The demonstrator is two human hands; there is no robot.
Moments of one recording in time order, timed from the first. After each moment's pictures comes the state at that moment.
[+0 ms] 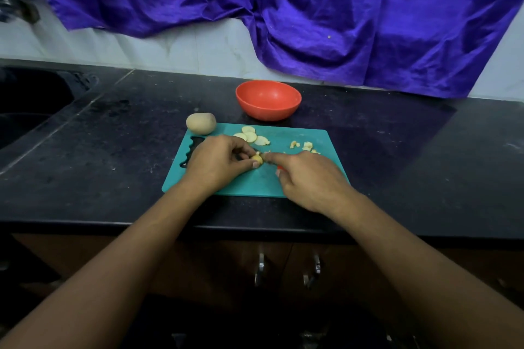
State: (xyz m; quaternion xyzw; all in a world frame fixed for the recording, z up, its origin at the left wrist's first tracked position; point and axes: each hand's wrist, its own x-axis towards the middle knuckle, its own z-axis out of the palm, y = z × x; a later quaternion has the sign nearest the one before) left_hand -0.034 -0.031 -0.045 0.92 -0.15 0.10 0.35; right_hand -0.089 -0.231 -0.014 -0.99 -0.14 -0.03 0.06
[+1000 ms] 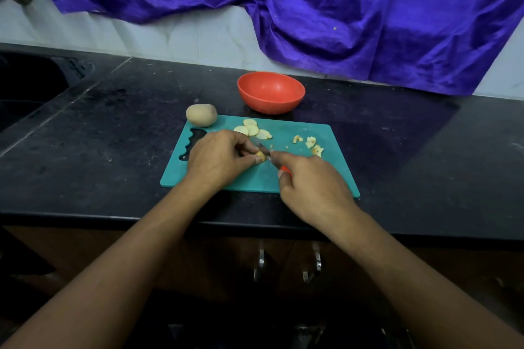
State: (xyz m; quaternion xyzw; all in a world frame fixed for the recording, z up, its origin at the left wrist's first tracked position) left_hand -0.043 -0.037 -0.044 0.93 -0.10 0.11 0.34; right_hand -0.121 -0.212 -0.012 -0.98 -0.07 -0.07 0.15
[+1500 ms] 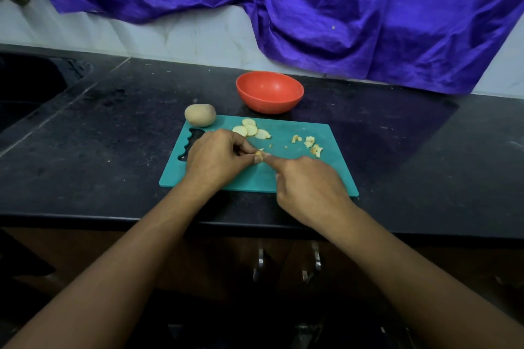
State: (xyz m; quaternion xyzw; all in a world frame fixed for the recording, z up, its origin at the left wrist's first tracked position) left_hand -0.044 -0.038 -0.042 0.93 -0.09 0.11 0.35; right_hand -0.115 -0.211 -0.014 -0.99 -0.11 -0.05 0.05
